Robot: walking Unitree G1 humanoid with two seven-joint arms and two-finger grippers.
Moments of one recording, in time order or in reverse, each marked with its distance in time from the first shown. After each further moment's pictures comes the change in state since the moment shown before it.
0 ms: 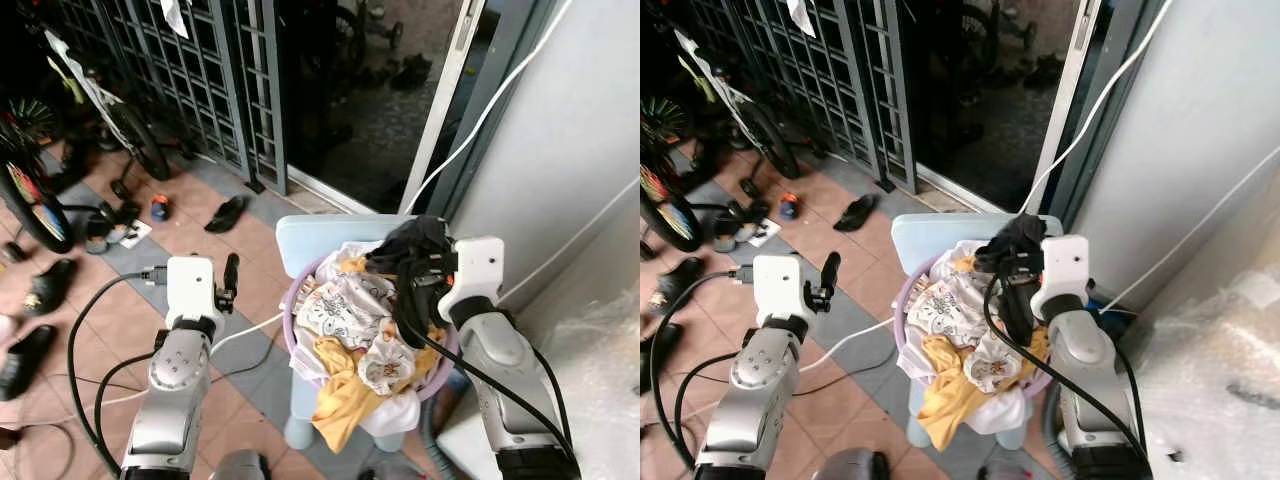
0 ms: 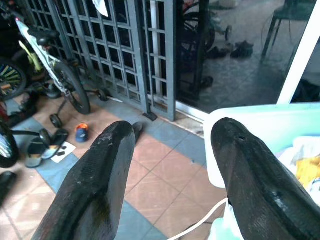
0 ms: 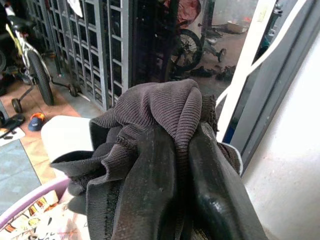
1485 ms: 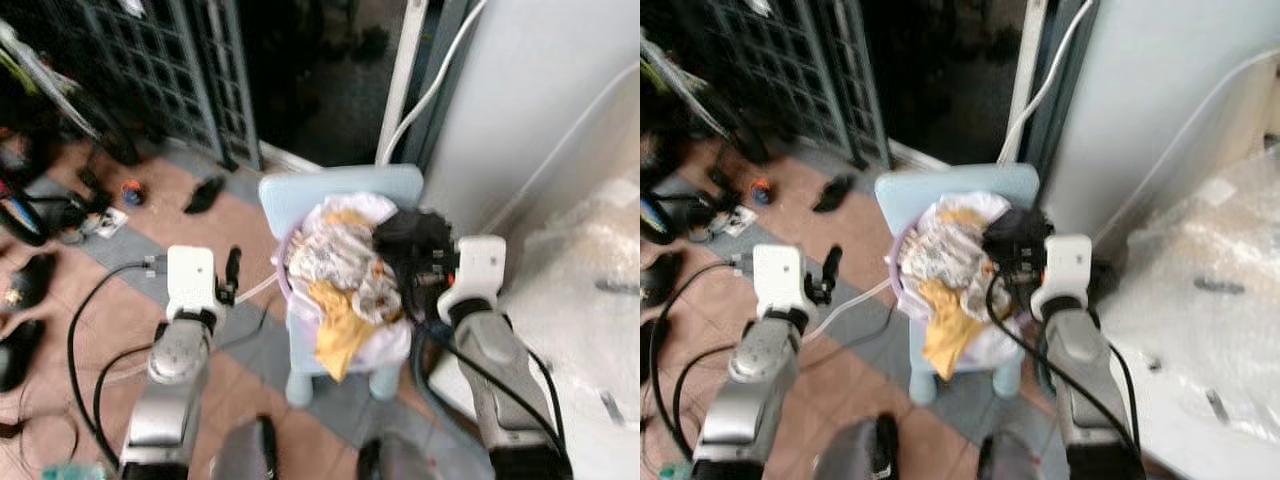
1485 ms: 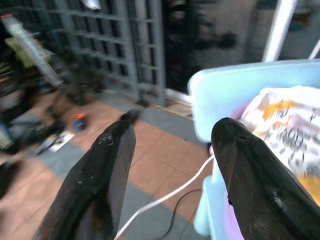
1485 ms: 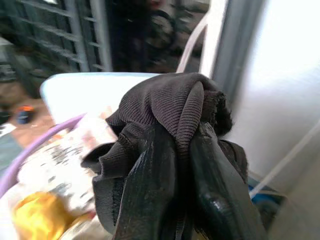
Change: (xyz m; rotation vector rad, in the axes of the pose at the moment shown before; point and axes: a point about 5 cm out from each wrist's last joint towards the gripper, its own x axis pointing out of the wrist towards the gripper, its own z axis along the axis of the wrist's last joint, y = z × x) left arm 0.002 -0.004 0.009 -0.029 0.002 -0.039; right arm 0.003 -0.006 -0.001 0.033 0.011 -0.070
